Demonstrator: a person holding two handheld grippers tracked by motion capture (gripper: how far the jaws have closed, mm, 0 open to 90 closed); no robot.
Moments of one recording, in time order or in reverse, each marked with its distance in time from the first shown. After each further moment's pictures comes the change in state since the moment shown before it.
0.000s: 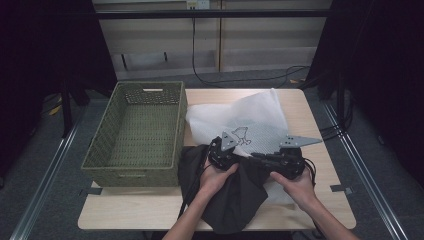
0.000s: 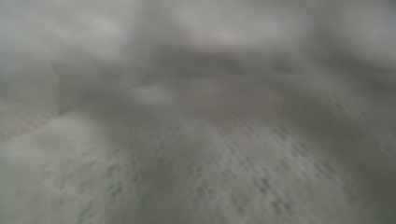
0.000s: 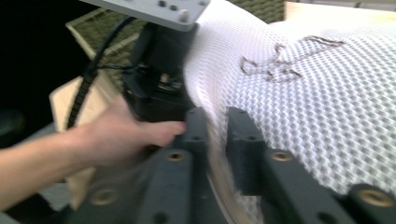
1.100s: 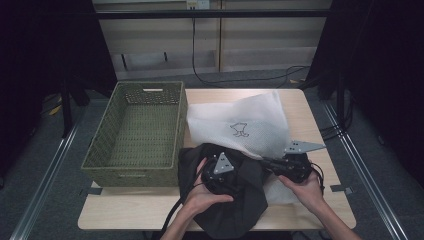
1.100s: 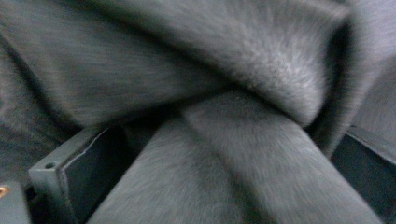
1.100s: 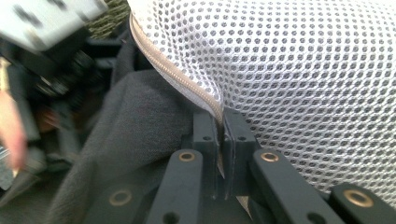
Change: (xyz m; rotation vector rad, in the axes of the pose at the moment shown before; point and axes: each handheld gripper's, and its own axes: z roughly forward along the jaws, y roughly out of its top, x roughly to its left) left arm -0.023 -0.043 -0.026 0.109 -0.143 0.136; right arm -0.017 -0.023 -0.008 0.068 -0.108 -0.054
